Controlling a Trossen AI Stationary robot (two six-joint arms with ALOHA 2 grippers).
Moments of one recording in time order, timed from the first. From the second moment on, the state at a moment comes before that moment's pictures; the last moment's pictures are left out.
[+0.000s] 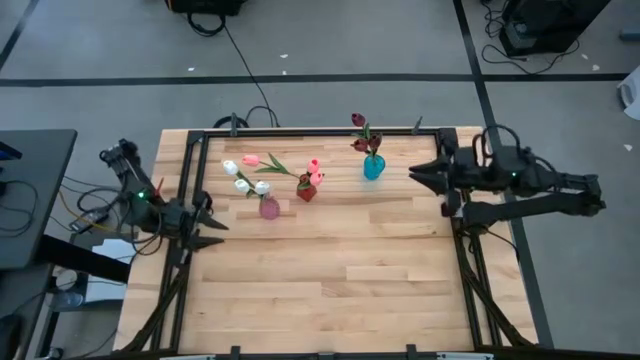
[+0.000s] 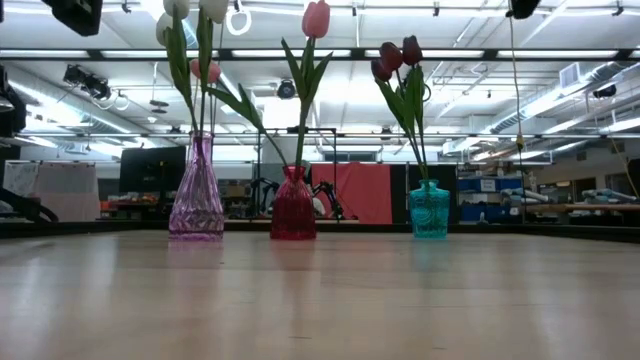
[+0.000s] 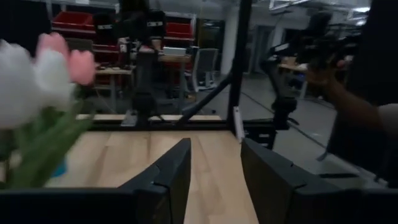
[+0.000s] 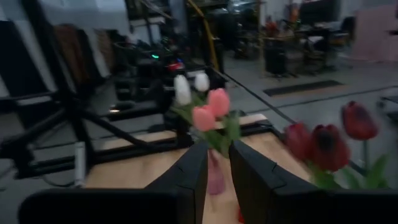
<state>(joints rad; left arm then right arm) -0.91 0.26 0.39 -0.04 -0.74 -0.05 -0.02 0.57 0.81 -0.28 0.11 0.15</state>
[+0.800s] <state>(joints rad) -0.70 0.26 0.20 0.20 -0.37 -0.05 0.12 0.32 0.42 0.00 0.03 0.04</state>
